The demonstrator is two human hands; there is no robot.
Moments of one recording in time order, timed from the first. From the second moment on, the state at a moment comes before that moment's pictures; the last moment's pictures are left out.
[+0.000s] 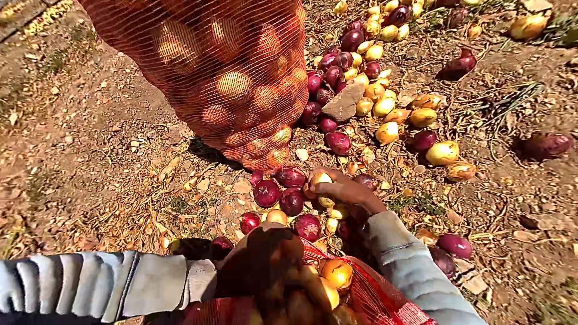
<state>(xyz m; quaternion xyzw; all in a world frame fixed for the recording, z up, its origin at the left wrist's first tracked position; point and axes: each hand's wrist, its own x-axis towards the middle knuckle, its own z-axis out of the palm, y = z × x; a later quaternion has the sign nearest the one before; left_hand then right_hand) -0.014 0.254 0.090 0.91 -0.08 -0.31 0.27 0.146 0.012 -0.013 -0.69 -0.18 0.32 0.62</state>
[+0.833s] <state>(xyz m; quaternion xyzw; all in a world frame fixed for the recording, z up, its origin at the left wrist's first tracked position) -0.016 0.267 0.092 0.78 -0.43 -0.37 0.27 -0.058 -0.008 0.028 -0.72 -0.29 0.31 0.55</state>
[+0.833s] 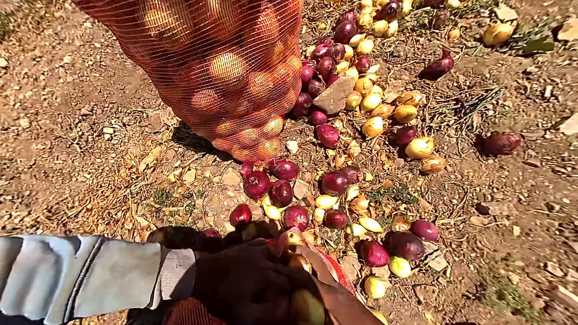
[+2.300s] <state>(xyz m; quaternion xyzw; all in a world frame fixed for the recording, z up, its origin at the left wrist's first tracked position) 0.012 0.156 0.026 0.85 -0.31 -0.40 0.17 0.254 -0.018 -0.043 -0.96 0.18 -0.04 0.20</state>
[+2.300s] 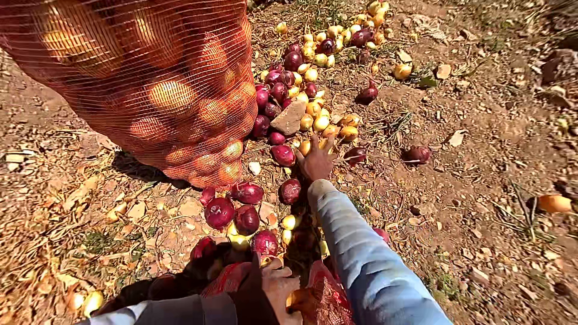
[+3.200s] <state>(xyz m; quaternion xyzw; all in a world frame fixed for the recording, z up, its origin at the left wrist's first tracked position) -0.058 0.230 0.105 0.72 -0.44 -0.45 0.29 -0.124 -0.030 0.110 -0.75 -0.07 0.33 0.56</state>
